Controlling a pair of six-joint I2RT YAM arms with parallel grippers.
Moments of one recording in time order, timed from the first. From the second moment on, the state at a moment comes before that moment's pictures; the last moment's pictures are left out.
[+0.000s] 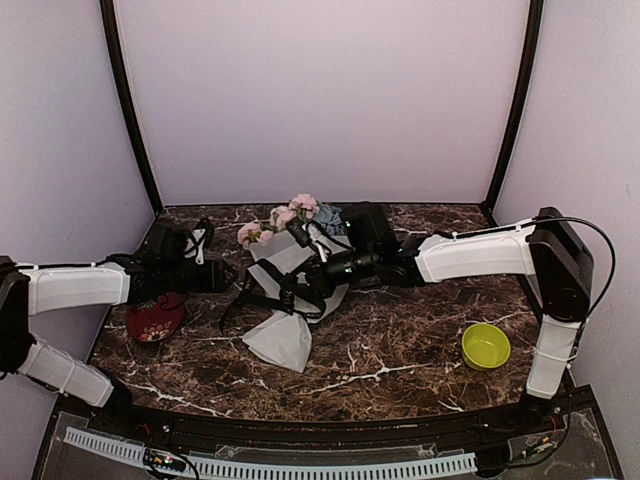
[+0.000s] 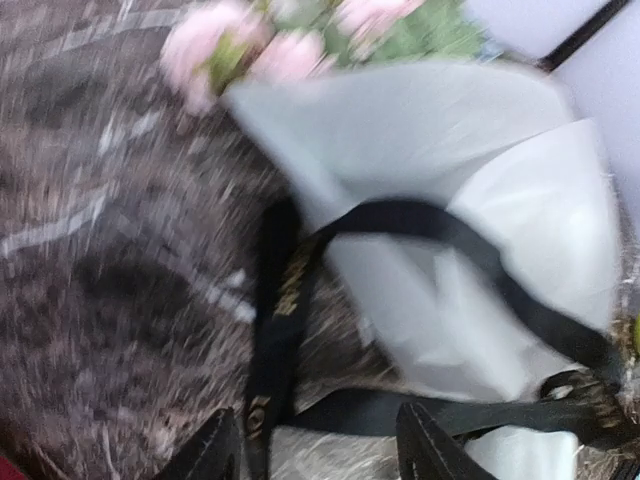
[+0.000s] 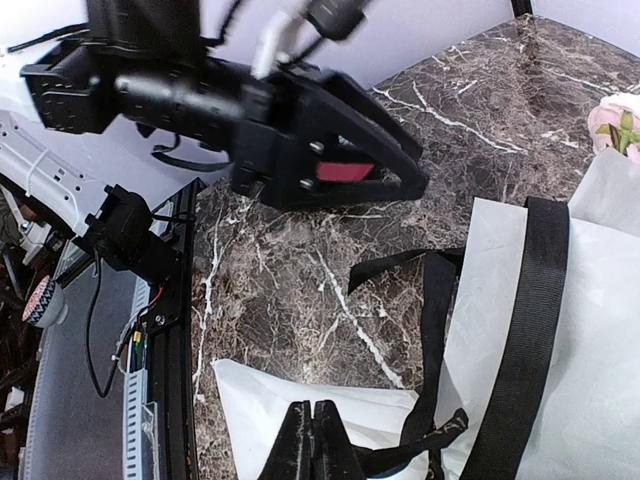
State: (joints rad) left arm -0.46 1.29 0.66 0.02 0.15 -0.35; right arm 0.91 1.87 1.27 0.14 -0.61 0.23
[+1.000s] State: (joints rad) left arm -0.43 1.07 0.70 -0.33 0.02 -0.34; right arm 0.90 1.87 1.29 0.09 -0.59 0.25
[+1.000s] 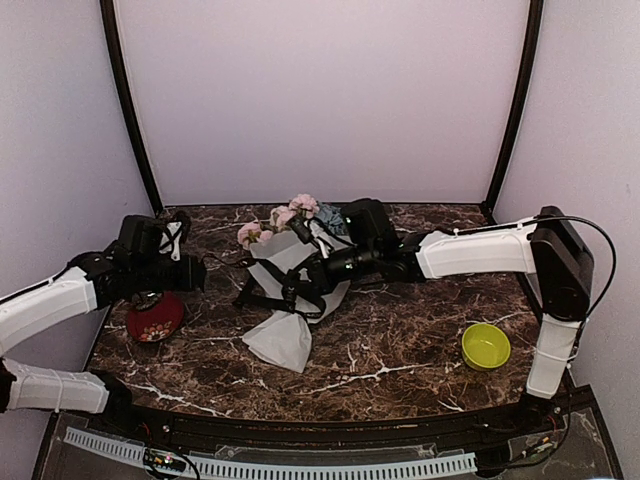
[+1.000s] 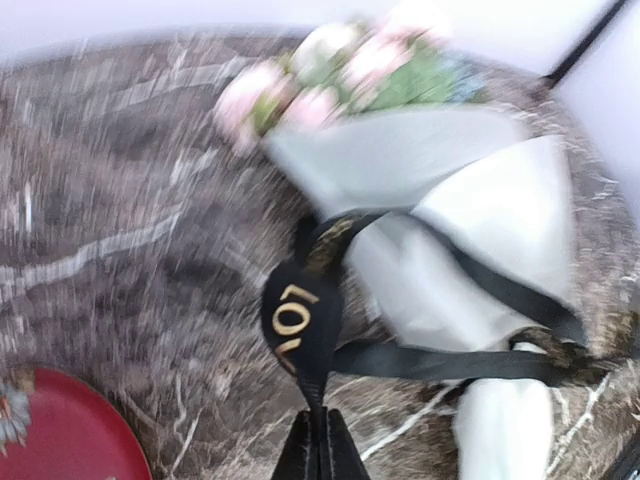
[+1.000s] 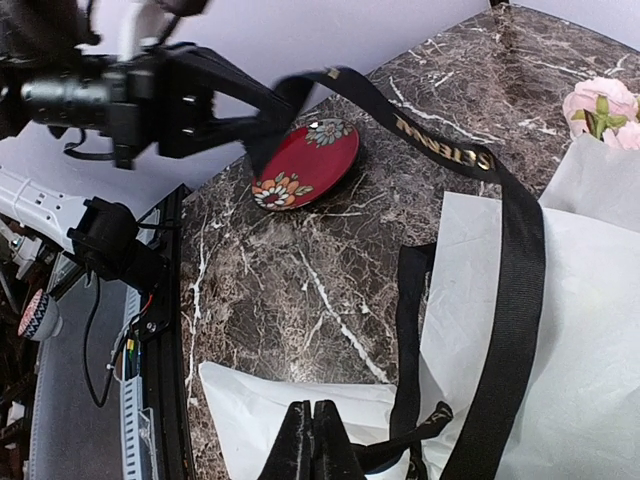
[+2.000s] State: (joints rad) left arm -1.03 1.34 0.91 -0.02 0.59 0.07; right arm 0.81 1.95 1.47 0.01 -0.53 0.37
